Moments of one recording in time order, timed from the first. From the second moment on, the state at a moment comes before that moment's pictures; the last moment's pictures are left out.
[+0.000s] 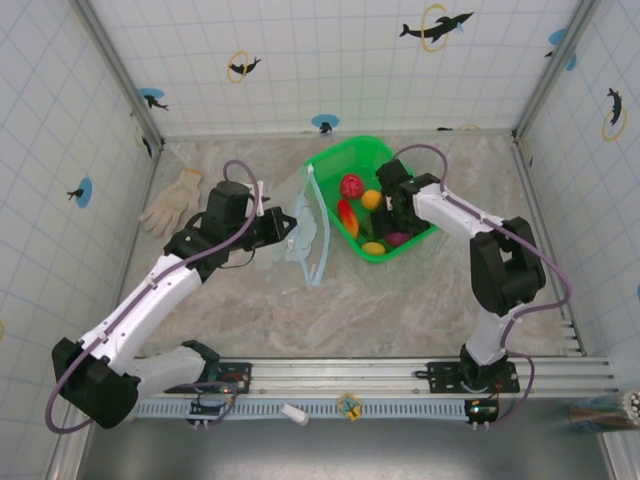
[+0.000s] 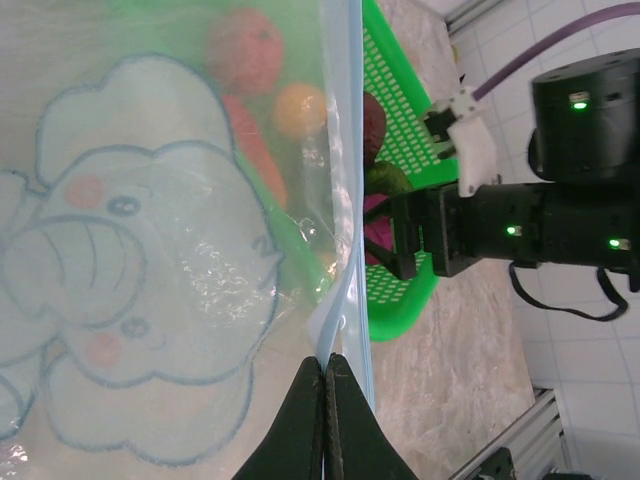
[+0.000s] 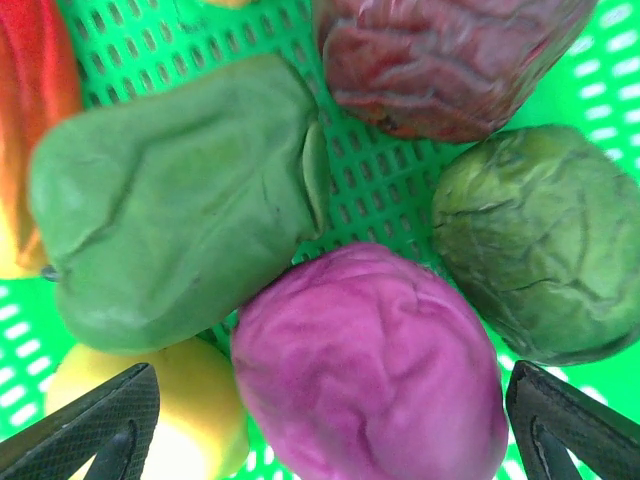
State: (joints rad) left arm -0.54 1.11 0.99 -0.50 0.33 -0.68; right arm 0.49 1.82 1.35 -0.85 0.10 0.23
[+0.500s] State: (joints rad) left arm -0.54 1.11 1.01 -0.56 0.34 -0.62; right arm 0.49 1.86 1.36 -0.85 0.09 0.25
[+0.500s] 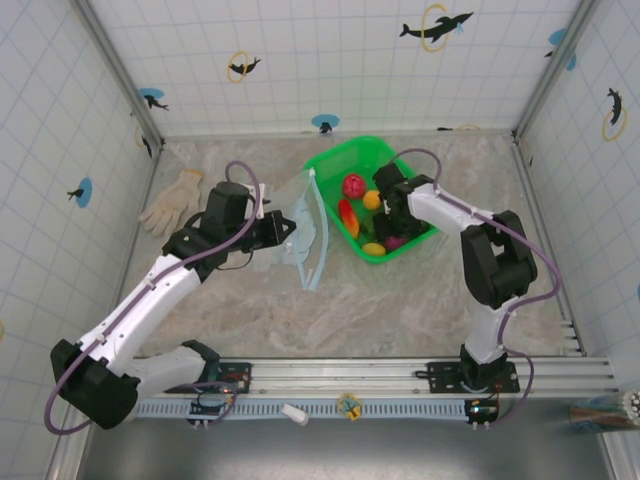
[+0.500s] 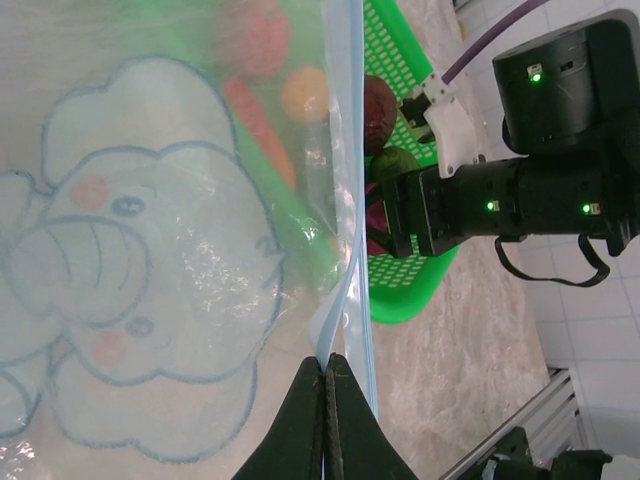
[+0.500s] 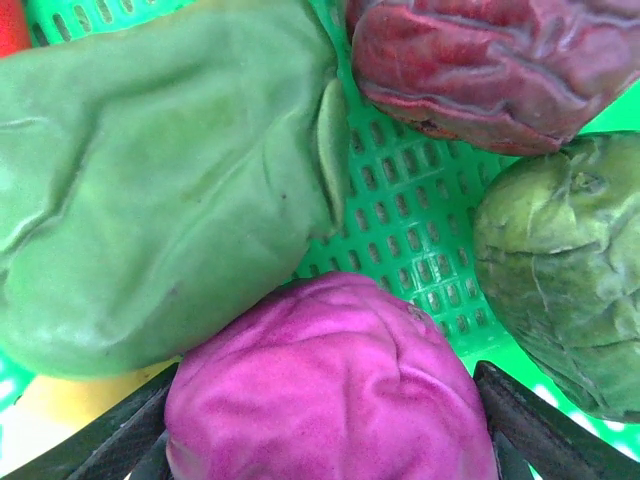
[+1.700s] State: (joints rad) left arm -0.50 1.14 0.99 -0.42 0.55 -0.69; right arm 0.66 1.20 0.95 -0.03 -0.53 0.73
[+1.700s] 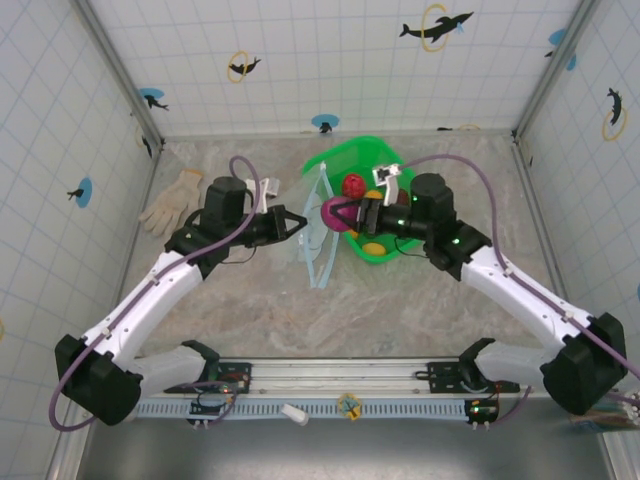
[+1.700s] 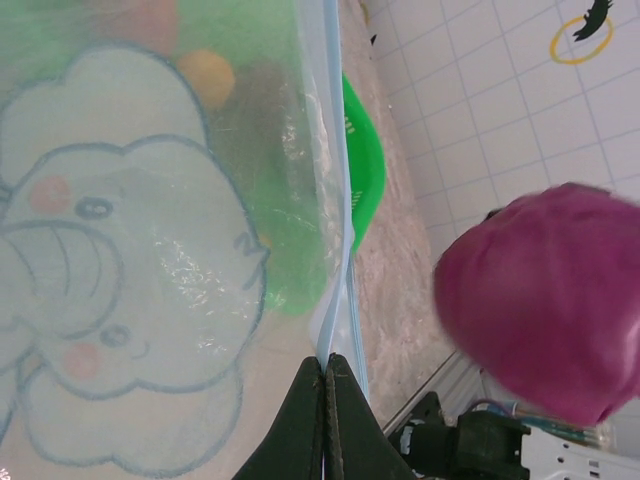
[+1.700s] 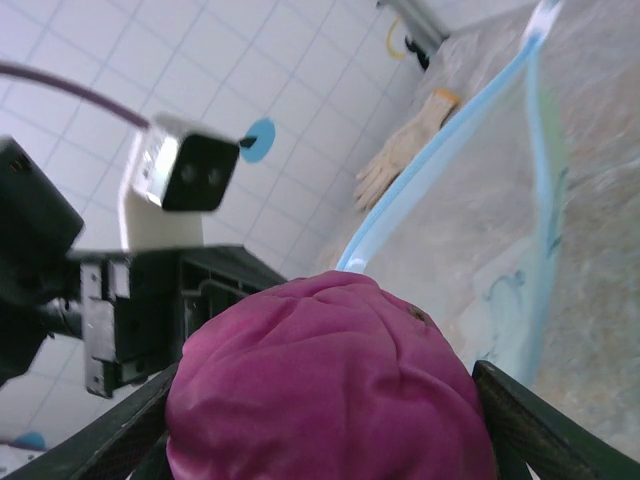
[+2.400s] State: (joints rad) left arm -0.49 1.13 0.99 -0.36 0.64 -0.74; right arm 0.81 1.45 1.08 -0.18 -0.28 0.67
